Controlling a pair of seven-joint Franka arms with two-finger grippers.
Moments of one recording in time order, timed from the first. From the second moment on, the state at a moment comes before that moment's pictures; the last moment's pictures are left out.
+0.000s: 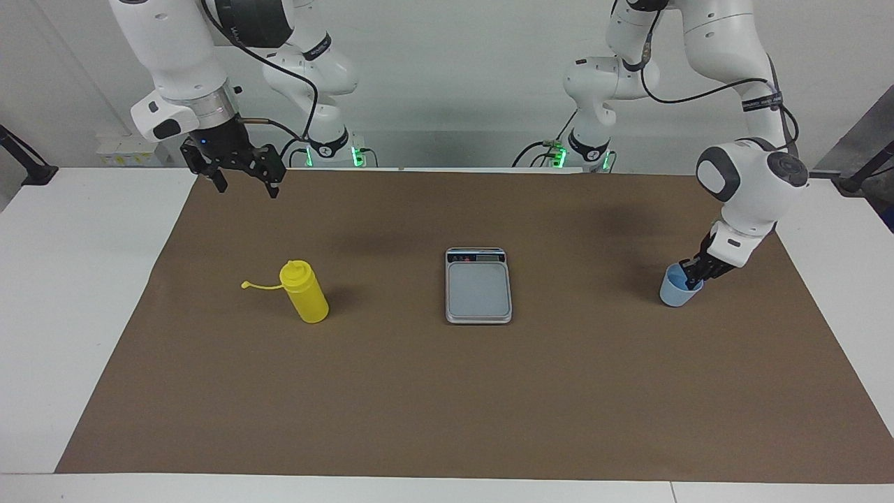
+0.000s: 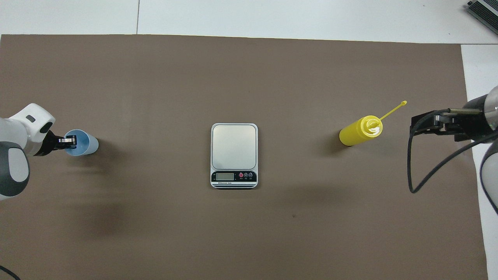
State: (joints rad) left arm -0.06 0.13 0.20 -2.16 -0.09 2.36 0.12; right arm -0.06 -0.03 0.09 -1.63 -0.01 1.59 0.17
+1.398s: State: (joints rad) left arm -0.07 0.21 -0.29 -1.77 0.05 1.99 -0.92; right arm -0.06 -0.03 0.09 -1.63 -0.01 1.59 0.17
